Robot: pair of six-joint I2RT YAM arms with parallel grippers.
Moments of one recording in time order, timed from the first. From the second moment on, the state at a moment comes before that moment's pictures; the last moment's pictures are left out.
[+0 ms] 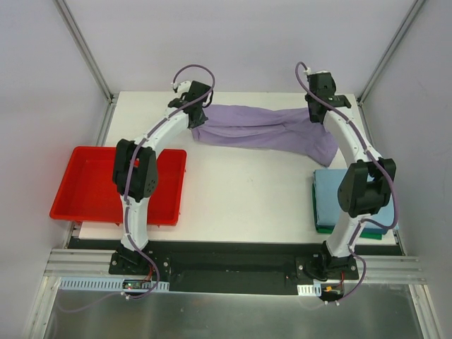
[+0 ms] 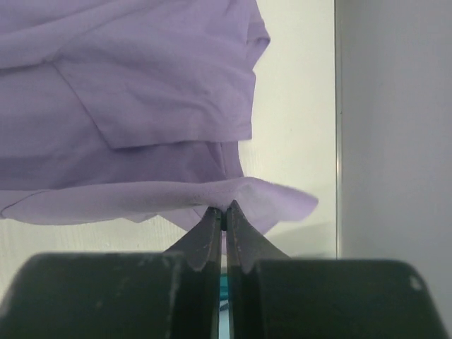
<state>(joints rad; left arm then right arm) -0.40 2.06 1.80 -0.65 -0.40 -0.74 0.18 1.83 1.71 -0.70 0.44 -0.09</state>
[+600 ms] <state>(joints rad) -0.31 2.30 2.05 -0.65 -0.32 -0.68 0.16 2.26 2.14 -0.71 0.33 -0.26</state>
